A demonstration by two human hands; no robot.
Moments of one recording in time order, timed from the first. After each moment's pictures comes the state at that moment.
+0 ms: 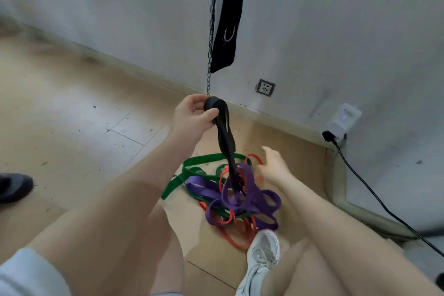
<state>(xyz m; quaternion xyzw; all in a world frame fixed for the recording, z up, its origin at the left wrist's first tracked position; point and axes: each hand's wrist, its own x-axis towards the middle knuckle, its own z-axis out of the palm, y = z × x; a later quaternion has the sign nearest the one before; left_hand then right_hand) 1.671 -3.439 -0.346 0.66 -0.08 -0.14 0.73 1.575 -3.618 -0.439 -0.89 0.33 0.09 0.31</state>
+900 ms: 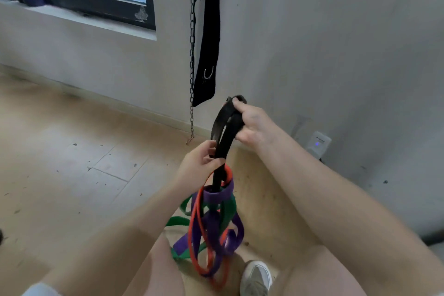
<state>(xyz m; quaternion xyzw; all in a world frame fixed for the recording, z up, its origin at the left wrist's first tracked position) 1.664 -3.459 -0.343 0.74 -0.28 -0.21 0.58 1.651 -3.585 -0.251 -0.42 0.28 -0.12 0.85</state>
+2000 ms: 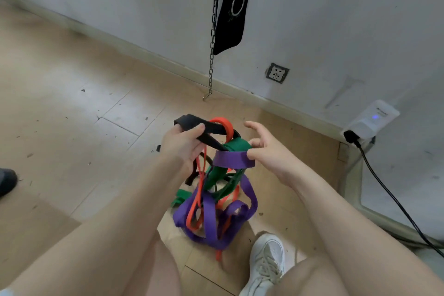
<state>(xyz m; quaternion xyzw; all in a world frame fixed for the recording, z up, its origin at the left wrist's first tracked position) 1.711 -3.454 -0.406 0.54 0.18 -0.26 0.78 1.627 -3.609 -0.400 -0.78 0.21 0.12 0.58</state>
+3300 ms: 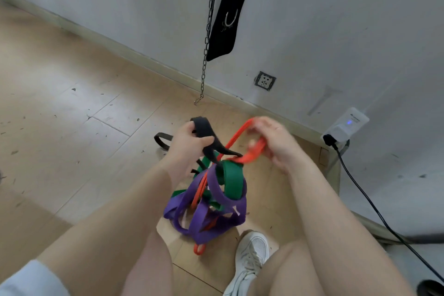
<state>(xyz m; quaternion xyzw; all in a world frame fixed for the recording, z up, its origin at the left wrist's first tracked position) 1.695 -3.455 -0.409 0.71 0.01 -0.27 0.65 1.622 -3.626 -0.378 -0.66 0.24 -0.02 0.71</state>
